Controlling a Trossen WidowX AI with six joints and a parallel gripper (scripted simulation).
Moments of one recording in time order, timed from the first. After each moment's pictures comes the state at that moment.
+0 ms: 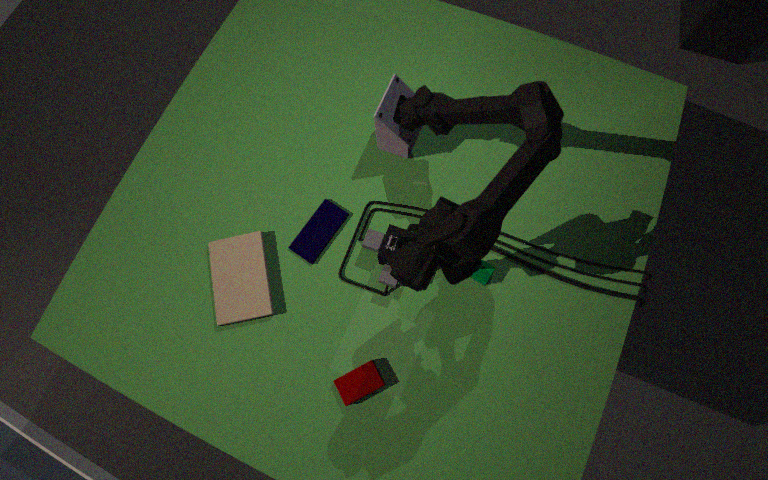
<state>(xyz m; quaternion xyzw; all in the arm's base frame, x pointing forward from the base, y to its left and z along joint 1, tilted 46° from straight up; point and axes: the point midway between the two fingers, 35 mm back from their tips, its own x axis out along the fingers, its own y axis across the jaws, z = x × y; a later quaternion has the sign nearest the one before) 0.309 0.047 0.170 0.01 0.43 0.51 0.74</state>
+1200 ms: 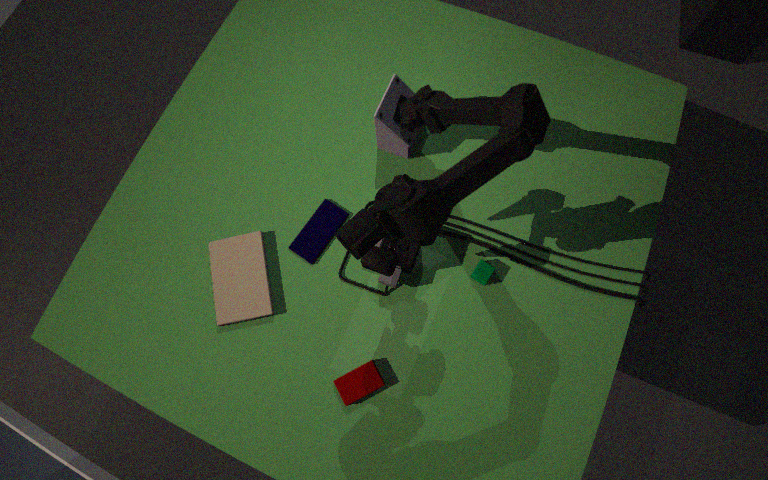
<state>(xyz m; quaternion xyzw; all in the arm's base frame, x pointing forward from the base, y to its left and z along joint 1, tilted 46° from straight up) 0.296 -0.028 0.114 -0.26 0.27 0.60 0.70</state>
